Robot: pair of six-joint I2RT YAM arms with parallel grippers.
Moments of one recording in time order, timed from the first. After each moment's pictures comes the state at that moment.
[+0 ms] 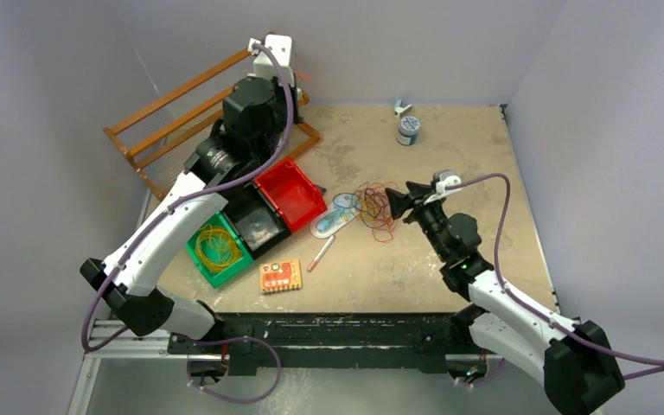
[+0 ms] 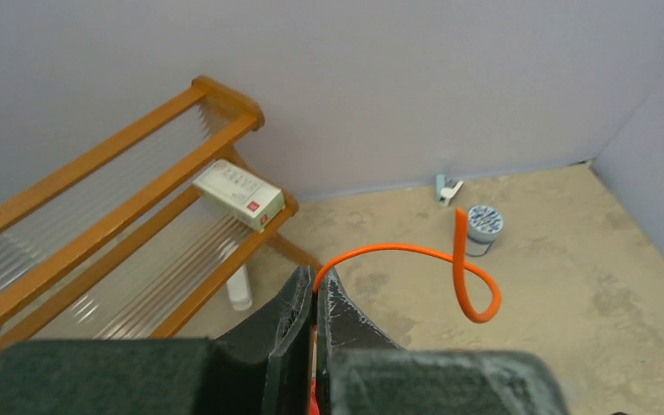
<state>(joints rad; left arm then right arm) -0.71 1.44 1.77 -0.35 -0.52 -0.06 0.50 0.89 0.34 0.64 0.09 0.21</state>
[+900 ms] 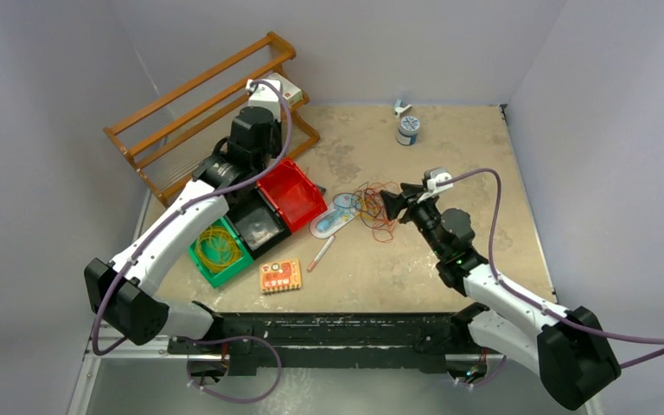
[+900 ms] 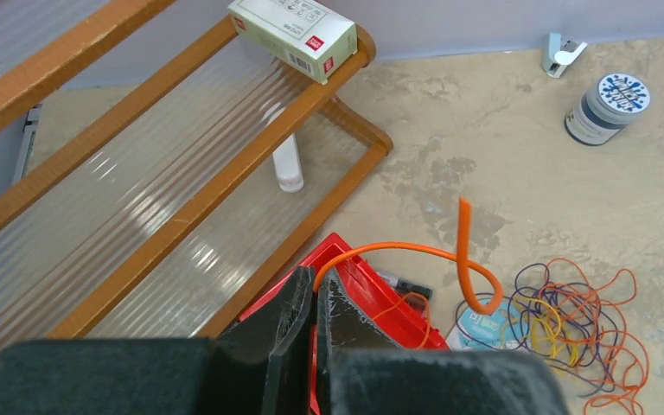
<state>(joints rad) -0.54 1.37 1.38 -0.35 -0.44 -0.16 0.50 0.98 0.35 0.65 0.05 0.20</state>
